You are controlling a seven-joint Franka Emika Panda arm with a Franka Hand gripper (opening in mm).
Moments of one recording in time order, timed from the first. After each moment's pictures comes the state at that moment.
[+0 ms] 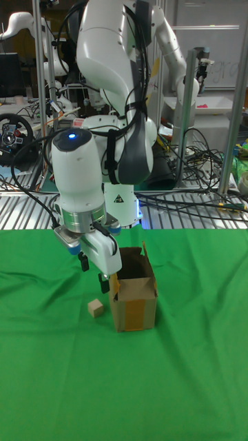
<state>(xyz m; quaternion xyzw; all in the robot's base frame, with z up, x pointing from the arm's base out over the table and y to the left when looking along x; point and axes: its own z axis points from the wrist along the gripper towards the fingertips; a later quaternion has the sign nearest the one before) 0.516 -0.056 0.201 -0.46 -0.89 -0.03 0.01</state>
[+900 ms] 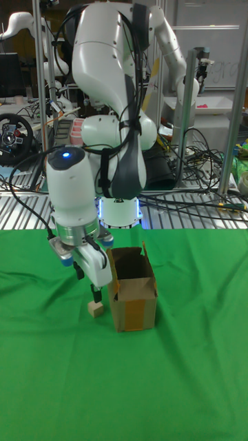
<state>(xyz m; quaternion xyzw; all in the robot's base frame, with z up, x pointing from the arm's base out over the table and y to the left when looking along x) 0.509 -0.073 0.165 -0.48 -0.88 -0.03 0.01</state>
